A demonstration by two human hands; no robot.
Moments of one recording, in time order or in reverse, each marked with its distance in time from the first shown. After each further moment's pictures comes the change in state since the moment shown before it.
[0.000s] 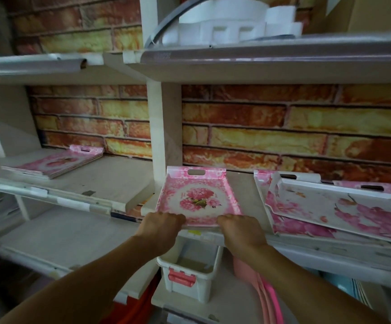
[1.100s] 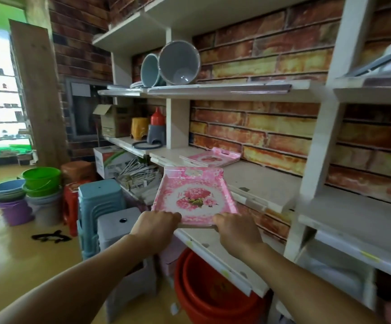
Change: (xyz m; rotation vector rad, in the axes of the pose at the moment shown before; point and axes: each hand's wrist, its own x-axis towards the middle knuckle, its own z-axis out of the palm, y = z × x) left_hand -0.360 -0.276 -0.035 0.104 -0.097 -0.494; right_hand 0.034 -0.420 -0.029 0.121 0.160 -0.532
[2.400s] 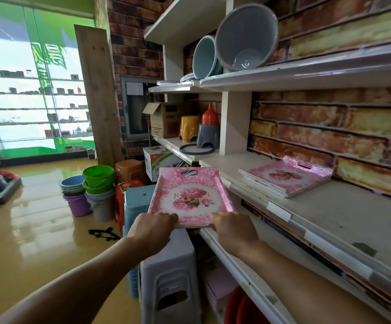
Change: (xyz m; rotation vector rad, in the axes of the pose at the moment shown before) left_hand 0.158 -0.221 0.114 0.073 -0.071 -0.272; right_hand 0.312 -0.040 0.160 0.238 0.010 -0.241
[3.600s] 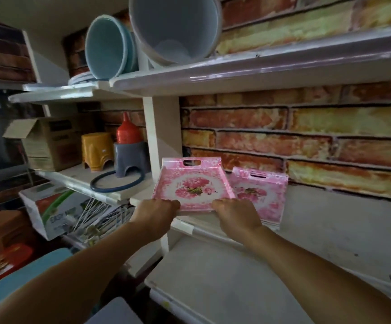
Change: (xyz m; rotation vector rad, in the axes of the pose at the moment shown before) left_hand 0.380 -0.024 0.071 -0.111 0.162 0.509; right_hand 0.195 0.171 0.059 -0.298 0.045 0.453
